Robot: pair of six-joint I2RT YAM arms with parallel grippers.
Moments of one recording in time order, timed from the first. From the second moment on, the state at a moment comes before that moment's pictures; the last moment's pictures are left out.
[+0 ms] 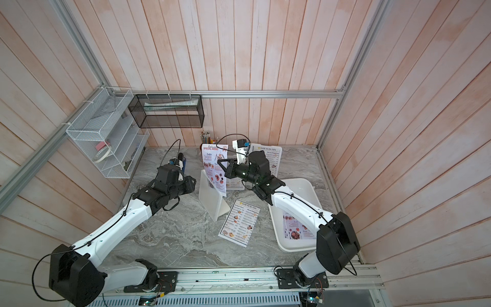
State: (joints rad) left arm -0.42 1.26 1.01 -0.44 -0.06 -0.52; right arm 0.67 1.50 1.16 0.24 -0.38 0.61
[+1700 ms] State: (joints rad) left arm -0.42 1.25 0.99 -0.46 -0.06 -0.52; right arm 0.74 1.52 0.97 0.58 -0.21 0.37
